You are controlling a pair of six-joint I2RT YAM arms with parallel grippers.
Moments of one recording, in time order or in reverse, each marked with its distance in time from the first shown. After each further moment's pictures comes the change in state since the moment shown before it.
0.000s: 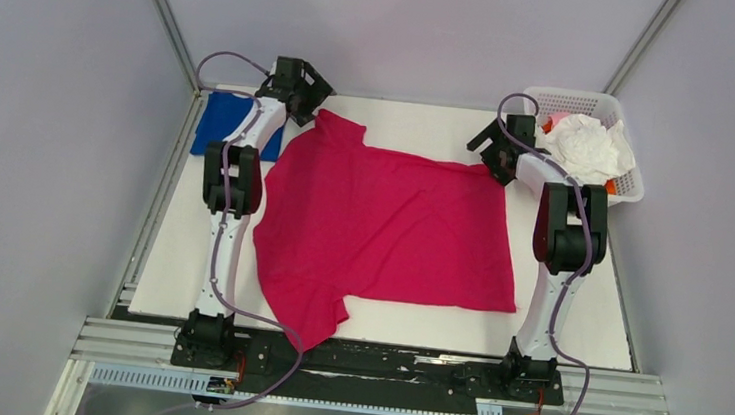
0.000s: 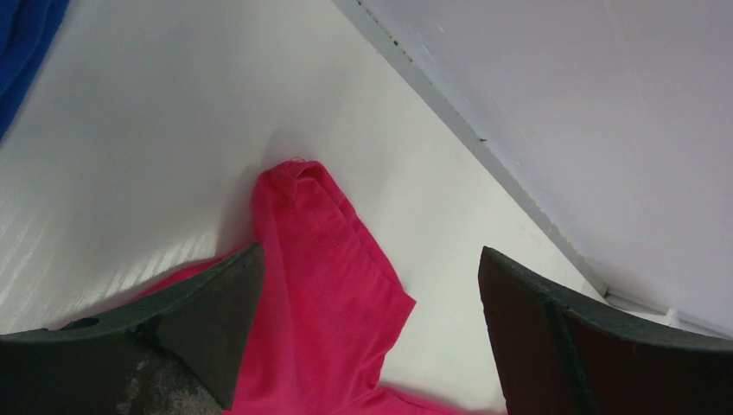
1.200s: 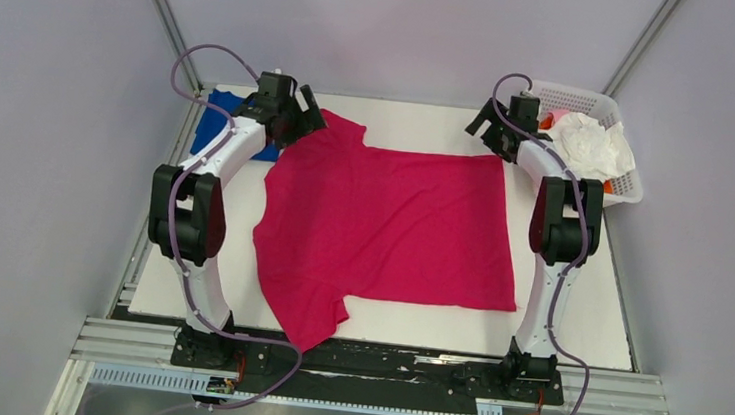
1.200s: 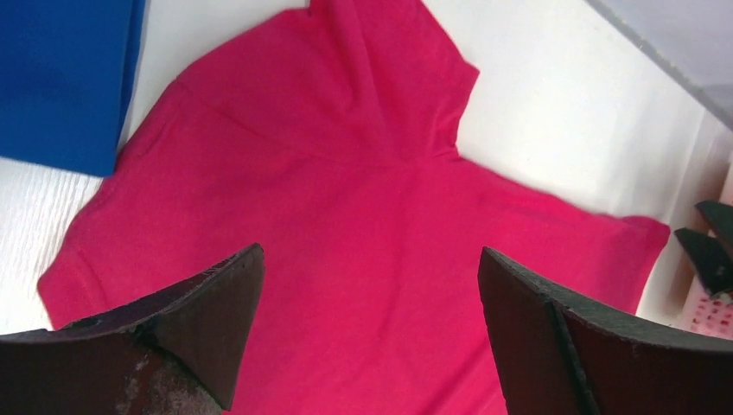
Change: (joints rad) left arm -0.060 -0.659 -0.745 0.011 -0.050 0.319; right arm -0.011 0.122 0.242 0.000 -0.078 -0.209
